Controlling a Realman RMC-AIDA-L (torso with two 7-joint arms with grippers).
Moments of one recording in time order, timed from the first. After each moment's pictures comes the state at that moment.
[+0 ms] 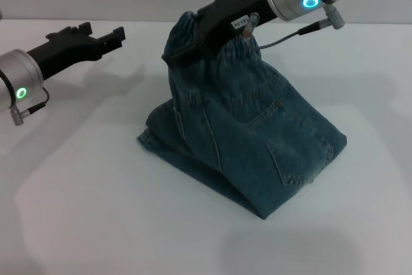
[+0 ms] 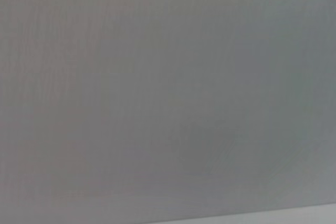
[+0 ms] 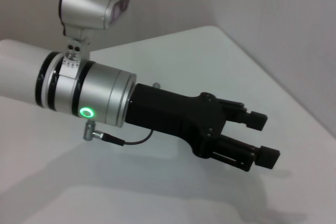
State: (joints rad) left arm -0.54 -2.06 1.02 0.56 1.39 0.81 -1.39; right arm 0.98 2.08 -1.26 -0.99 -2.19 -1.28 2.19
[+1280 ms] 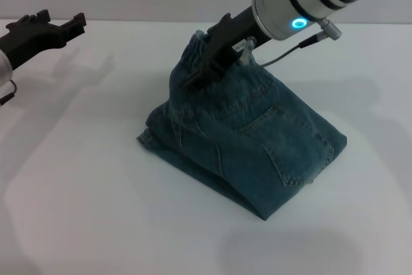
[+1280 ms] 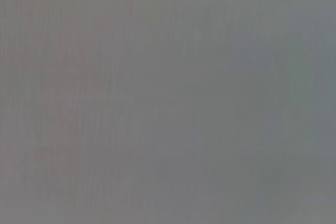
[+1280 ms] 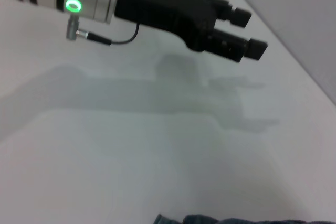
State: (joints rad) left arm -0.53 -2.05 0.91 0.58 1.39 0.74 -1.30; right arm 0.99 2.08 -1.42 -1.04 -2.34 -1.26 2.29
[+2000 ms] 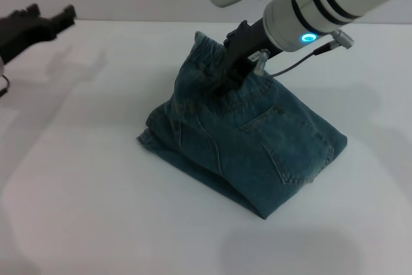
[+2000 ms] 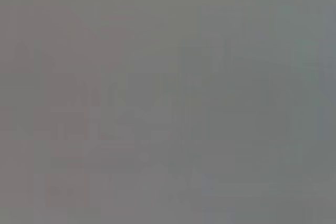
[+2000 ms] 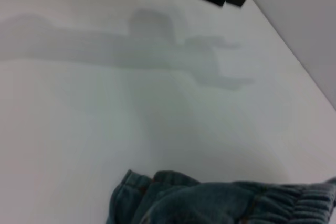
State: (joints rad) left arm -0.52 -2.06 0.88 0.58 1.36 0.74 -1.29; right arm 0.92 2.08 -1.51 -1.12 -2.45 -1.23 2.34
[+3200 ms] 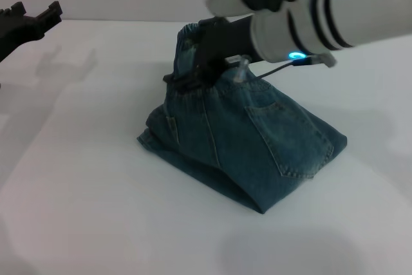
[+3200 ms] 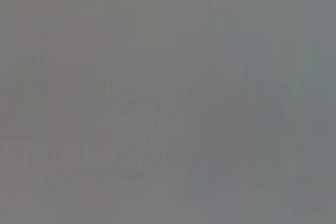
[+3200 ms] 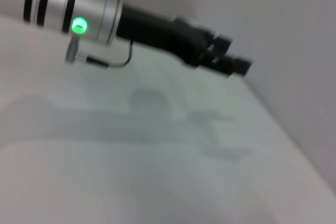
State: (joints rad) left arm -0.51 -2.06 0.85 0.55 1.25 0.75 -1.19; right arm 0.72 2.08 -1.67 -1.34 -2.31 -1.02 2.34
